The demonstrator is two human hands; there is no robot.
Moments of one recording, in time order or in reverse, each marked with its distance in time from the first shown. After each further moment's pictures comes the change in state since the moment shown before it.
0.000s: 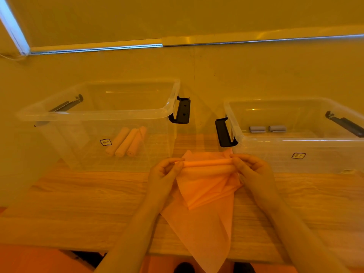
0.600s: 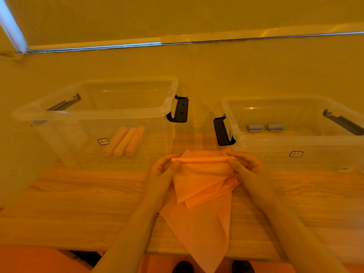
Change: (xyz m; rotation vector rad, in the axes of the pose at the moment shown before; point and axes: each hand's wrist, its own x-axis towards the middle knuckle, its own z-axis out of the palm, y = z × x) left_hand -0.001 0.002 0.000 -0.081 -0.023 -0.049; right_hand 0.001 0.004 0.001 -0.063 -0.034 -0.013
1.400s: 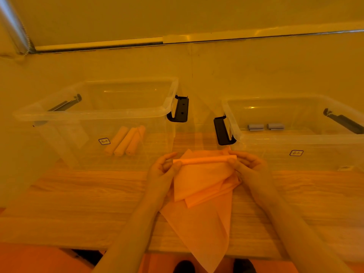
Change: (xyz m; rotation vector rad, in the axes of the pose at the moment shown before) left_hand 0.000 0.001 0.000 0.089 0.022 0.023; right_hand 0.002 0.000 -0.003 0.072 0.006 0.073
